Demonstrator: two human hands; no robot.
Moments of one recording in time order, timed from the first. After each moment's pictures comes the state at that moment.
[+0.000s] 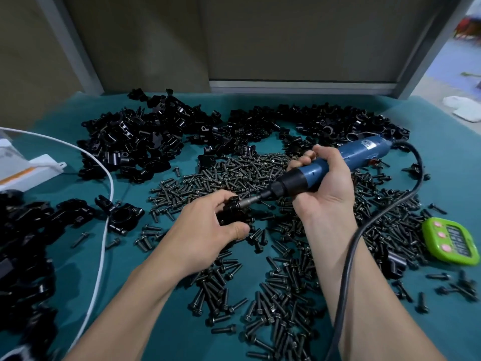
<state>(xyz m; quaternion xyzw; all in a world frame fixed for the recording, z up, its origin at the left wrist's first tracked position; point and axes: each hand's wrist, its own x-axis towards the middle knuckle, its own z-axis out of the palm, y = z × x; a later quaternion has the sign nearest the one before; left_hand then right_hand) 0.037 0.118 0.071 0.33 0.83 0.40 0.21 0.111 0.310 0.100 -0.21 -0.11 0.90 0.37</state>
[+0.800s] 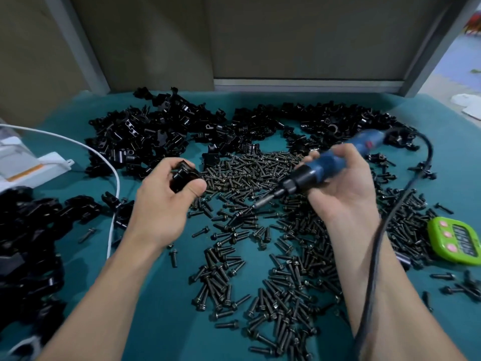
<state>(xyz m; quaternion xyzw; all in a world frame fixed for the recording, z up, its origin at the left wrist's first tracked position) 0.000 0.094 0.071 0.25 0.78 0.57 0.05 0.130 0.329 0.102 -0.22 -0.16 0.90 0.34</state>
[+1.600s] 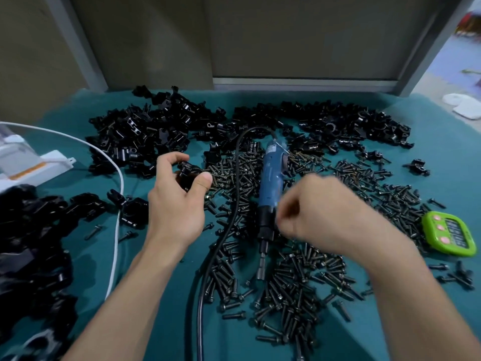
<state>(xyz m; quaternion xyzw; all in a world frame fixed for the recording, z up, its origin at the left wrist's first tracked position) 0.018 0.104 0.067 0.20 0.80 0.57 -0.02 0.166 0.266 0.142 -0.26 -0.95 0.20 -0.02</state>
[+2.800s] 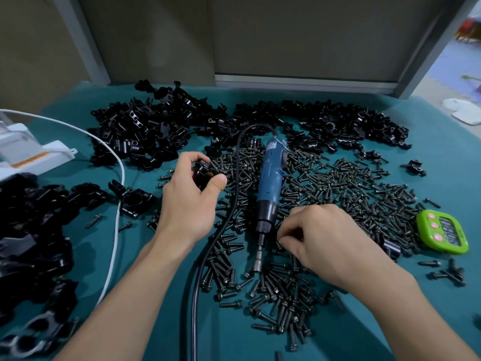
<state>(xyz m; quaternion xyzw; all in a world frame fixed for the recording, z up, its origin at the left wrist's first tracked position) 0.027 0.112 0.063 0.25 0.79 0.56 0.00 0.200 0.259 0.108 -0.18 -0.98 0.13 0.01</state>
